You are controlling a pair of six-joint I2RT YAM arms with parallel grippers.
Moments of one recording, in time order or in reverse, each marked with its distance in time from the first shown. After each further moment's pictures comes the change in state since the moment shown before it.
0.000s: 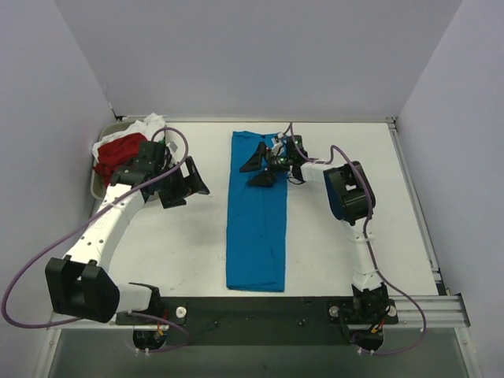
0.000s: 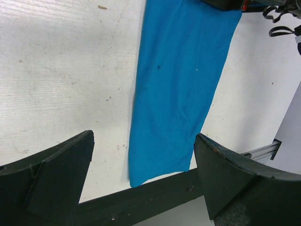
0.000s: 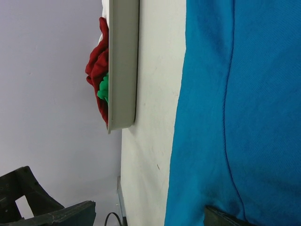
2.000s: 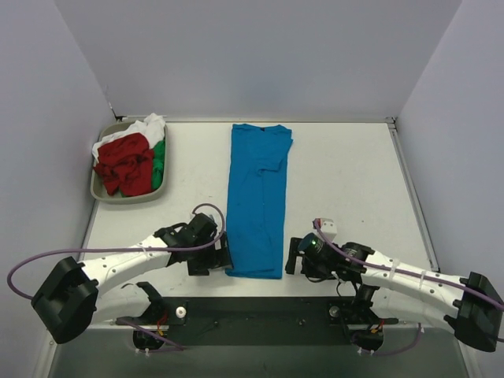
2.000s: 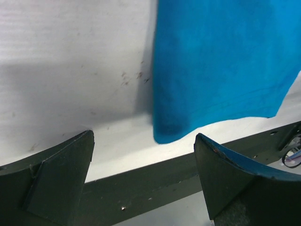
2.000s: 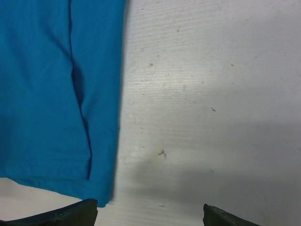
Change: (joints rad) left arm -0.579 -0.158 -0.625 0.255 -0.167 -0.374; right arm 0.652 -1.467 -1.066 -0.947 1.231 0.093
